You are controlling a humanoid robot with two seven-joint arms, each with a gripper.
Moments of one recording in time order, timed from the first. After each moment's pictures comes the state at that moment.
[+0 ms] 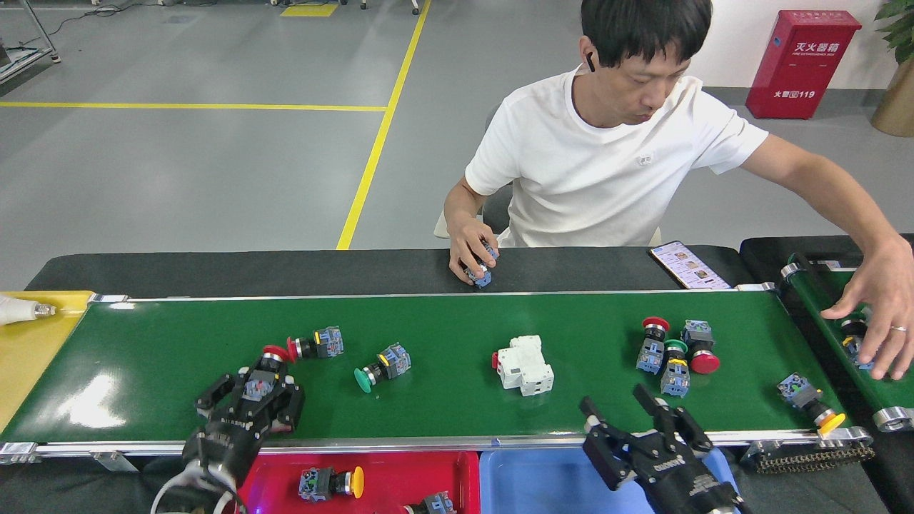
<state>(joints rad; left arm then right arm) 0.08 0.13 0.03 -1.54 -1.59 -0.27 0.06 0.19 0.06 -0.14 -1.75 1.25 -0.31 0.18</state>
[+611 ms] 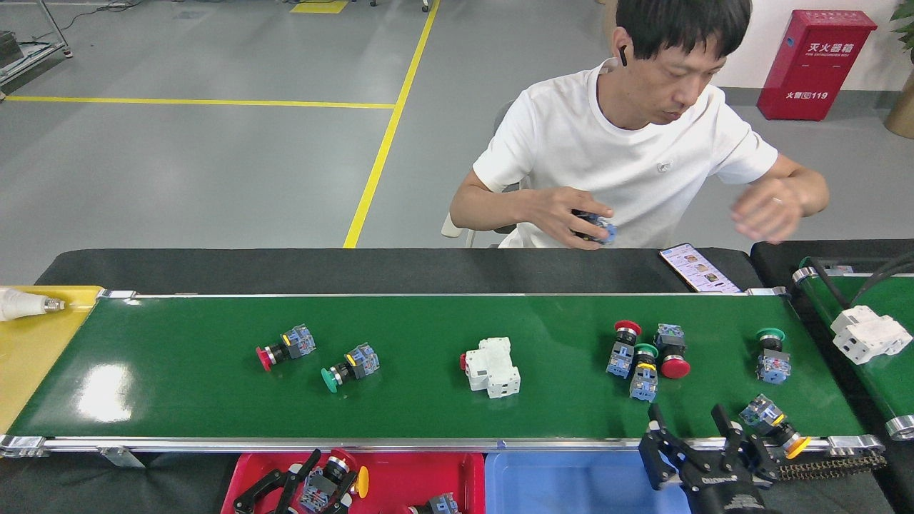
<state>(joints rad) 0.30 0.13 -0.07 -1.73 -1.71 -0.28 0.16 0.09 0.04 0.00 -1.63 1.39 0.02 0.11</state>
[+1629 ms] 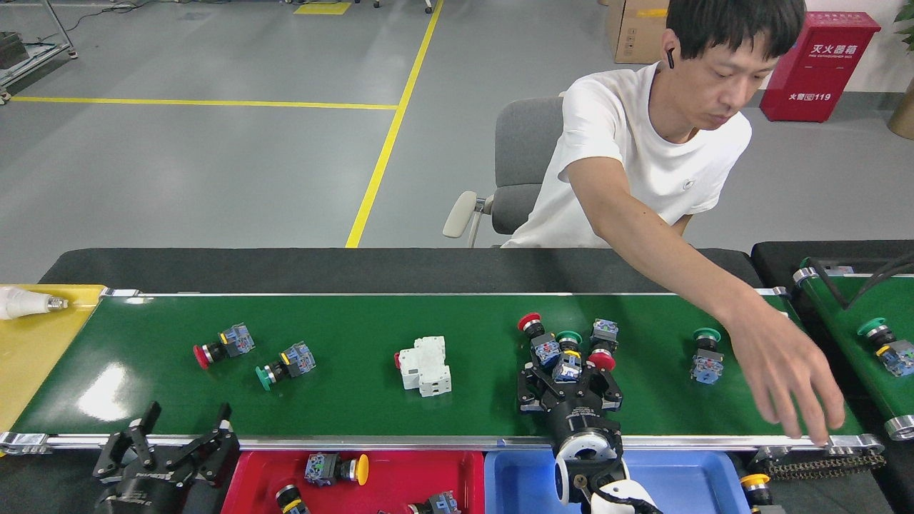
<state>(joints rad) 0.06 0.13 0.19 -1.46 -1.52 -0.28 0.02 -0.26 0.12 0.34 -1.22 1.36 0.24 0.12</state>
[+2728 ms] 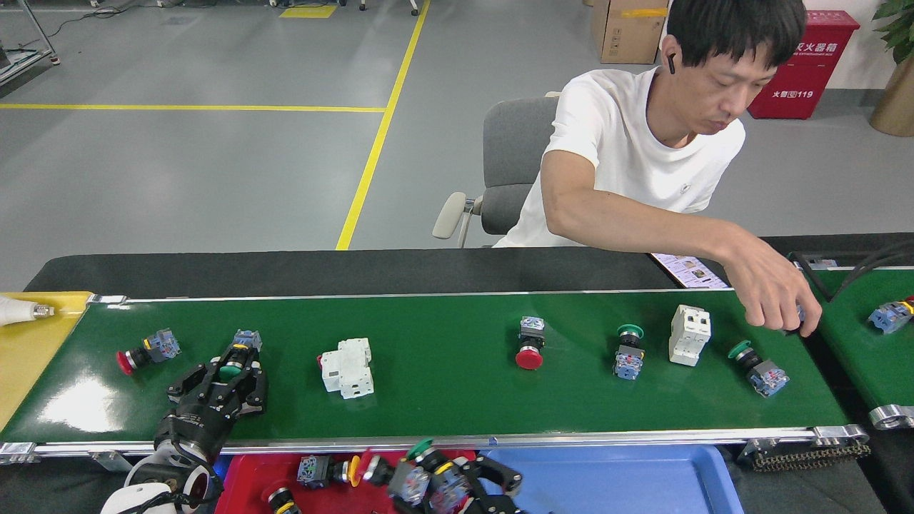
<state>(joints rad) -0.18 0.19 0.09 -1.19 -1.52 -0.33 0.10 0.09 0.14 0.46 -1.63 1.36 -0.49 0.21</state>
